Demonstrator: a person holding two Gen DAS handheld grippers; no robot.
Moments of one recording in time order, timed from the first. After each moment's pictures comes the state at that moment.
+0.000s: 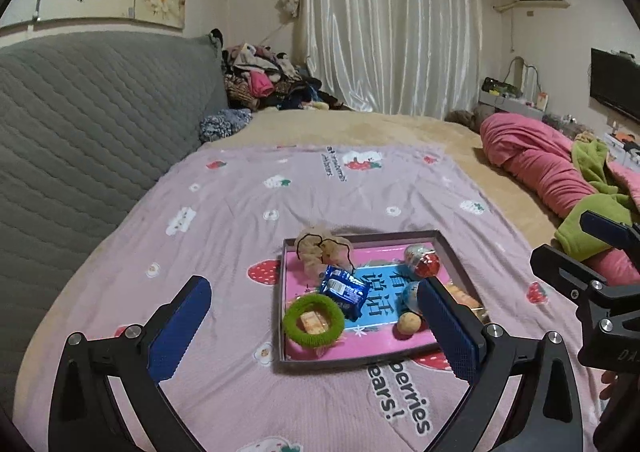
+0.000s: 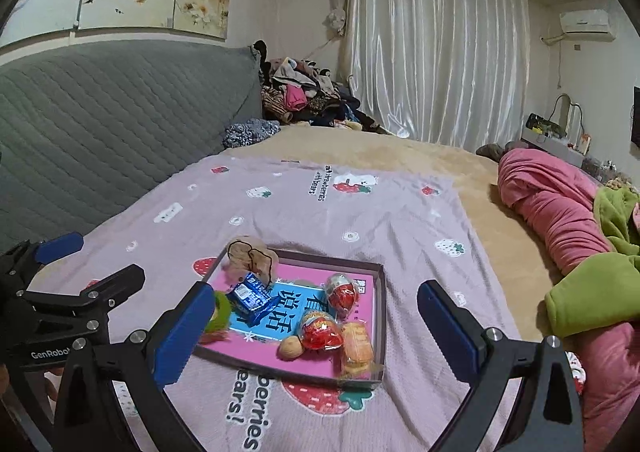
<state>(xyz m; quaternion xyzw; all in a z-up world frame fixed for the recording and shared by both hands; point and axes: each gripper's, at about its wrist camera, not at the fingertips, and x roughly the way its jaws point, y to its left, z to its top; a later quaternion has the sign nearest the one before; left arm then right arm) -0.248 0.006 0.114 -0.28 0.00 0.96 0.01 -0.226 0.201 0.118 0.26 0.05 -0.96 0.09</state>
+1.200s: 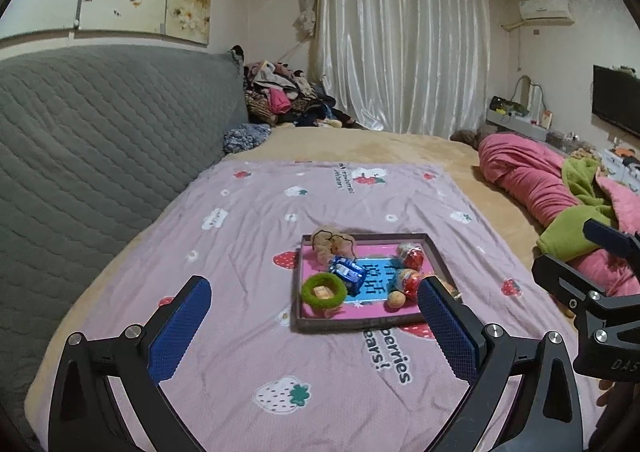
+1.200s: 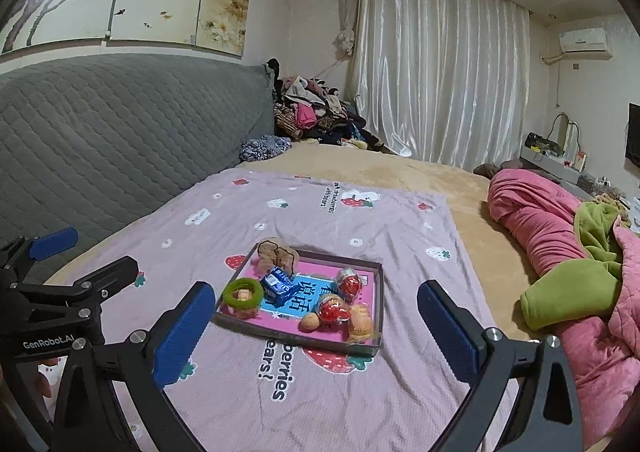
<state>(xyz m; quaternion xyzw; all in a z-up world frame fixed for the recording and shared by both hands) -0.122 0.002 0.164 -0.25 -0.01 0.97 -0.02 -0.115 0.193 0.163 0.23 0.06 -0.97 0.10</state>
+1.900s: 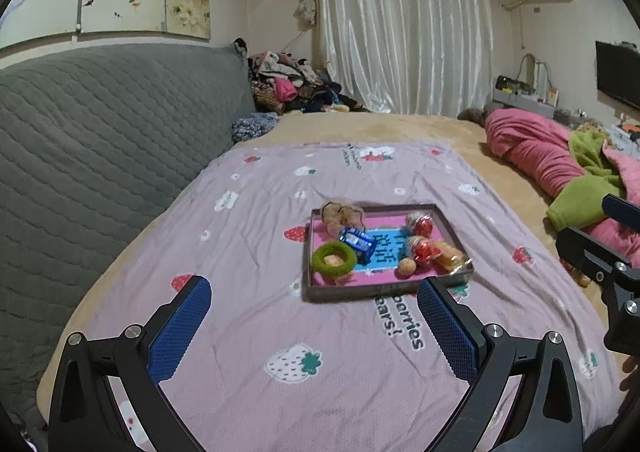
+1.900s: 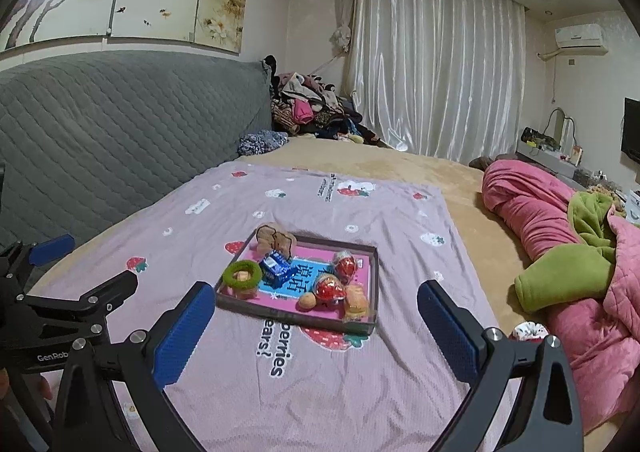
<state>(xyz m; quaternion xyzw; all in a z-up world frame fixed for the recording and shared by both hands) -0.096 0.012 0.138 -0.27 0.02 0.96 -0.04 -0.086 0.203 0.149 0.24 0.06 -0.96 0.09</state>
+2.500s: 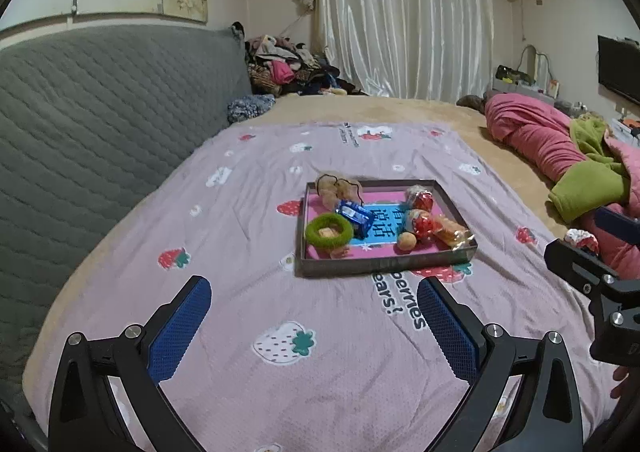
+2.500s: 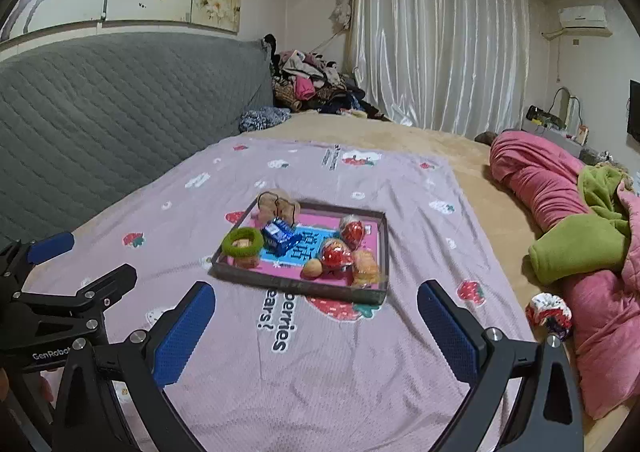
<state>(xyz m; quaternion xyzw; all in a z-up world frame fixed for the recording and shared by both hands) -0.102 0.015 0.096 -0.30 0.01 0.95 -0.03 -0.095 0.205 0.104 0.28 0.05 -0.95 0.10</state>
